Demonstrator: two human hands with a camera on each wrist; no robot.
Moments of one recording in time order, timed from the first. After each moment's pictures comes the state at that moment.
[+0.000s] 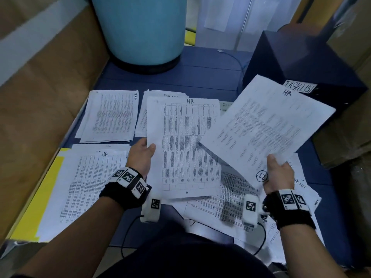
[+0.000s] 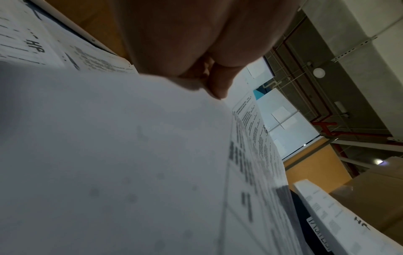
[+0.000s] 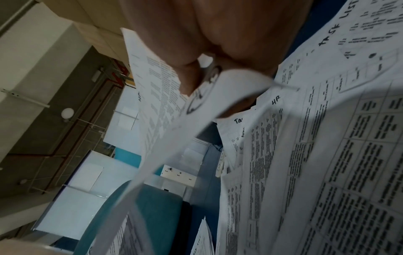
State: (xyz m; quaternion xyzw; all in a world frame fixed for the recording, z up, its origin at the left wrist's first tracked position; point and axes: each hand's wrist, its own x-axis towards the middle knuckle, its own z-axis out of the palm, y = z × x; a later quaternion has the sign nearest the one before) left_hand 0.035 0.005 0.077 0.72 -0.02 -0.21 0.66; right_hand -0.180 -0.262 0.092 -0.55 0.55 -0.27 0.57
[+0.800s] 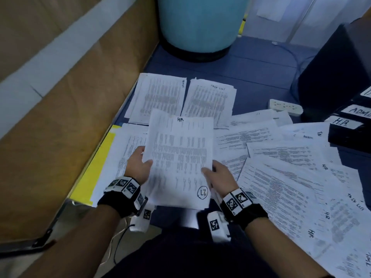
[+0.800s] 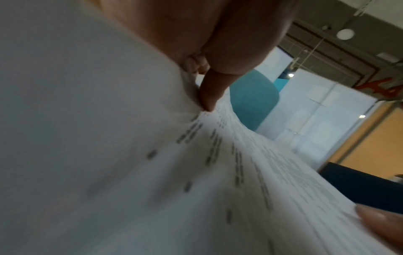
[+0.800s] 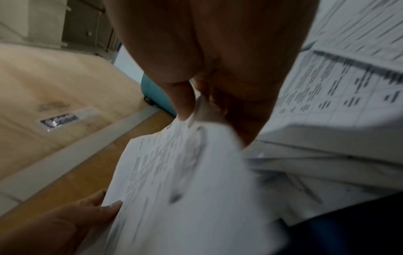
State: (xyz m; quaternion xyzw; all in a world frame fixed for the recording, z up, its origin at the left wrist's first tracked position) left_hand 0.049 0.158 0.053 0.88 0.03 -0.16 0.44; right_hand -0.058 -0.058 0.041 -0.74 0.29 0.08 0.60
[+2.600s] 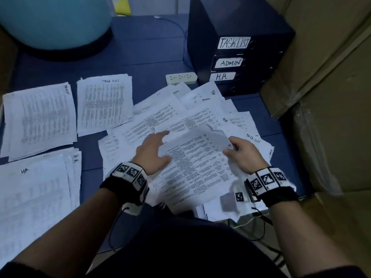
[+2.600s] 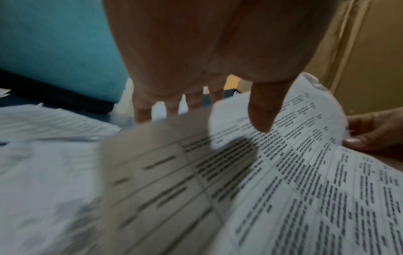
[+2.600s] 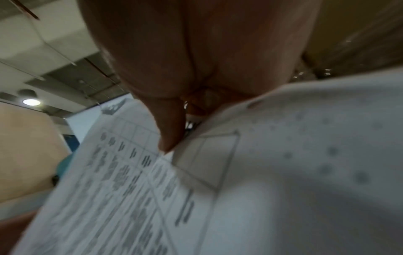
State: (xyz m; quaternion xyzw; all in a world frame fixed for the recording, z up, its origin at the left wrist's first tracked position) left_hand -0.027 -0.094 0.054 0.82 -0.41 -0.30 0.26; right_hand -0.250 -0.285 0.082 -0.81 0.40 -0.03 0.43
